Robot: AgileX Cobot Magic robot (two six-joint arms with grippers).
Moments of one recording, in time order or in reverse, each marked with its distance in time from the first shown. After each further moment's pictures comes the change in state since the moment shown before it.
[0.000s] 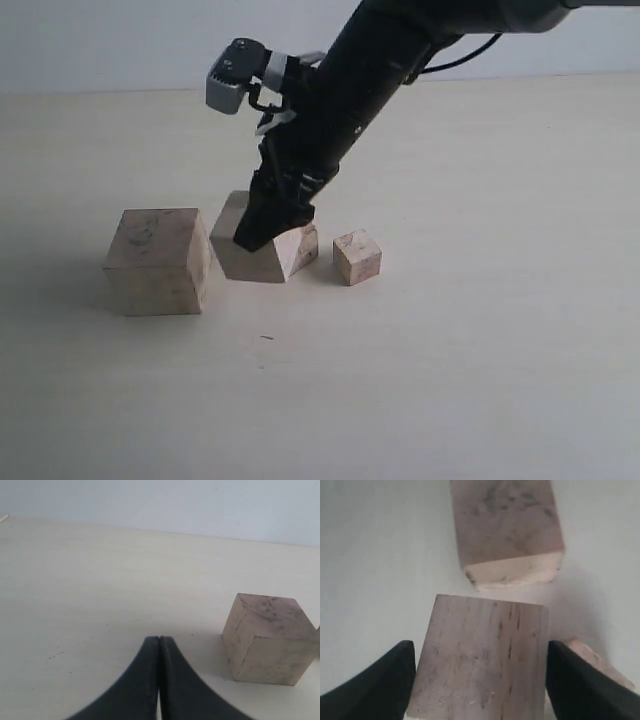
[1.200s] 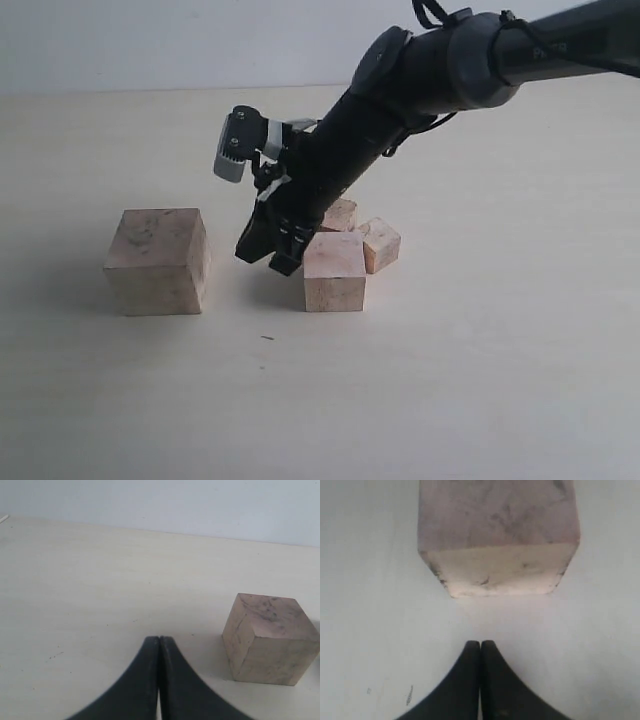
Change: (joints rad) left arm 0.000 0.000 0.000 0.000 0.000 0.000; right arm 0.000 0.129 0.062 0.155 -0.158 -0.293
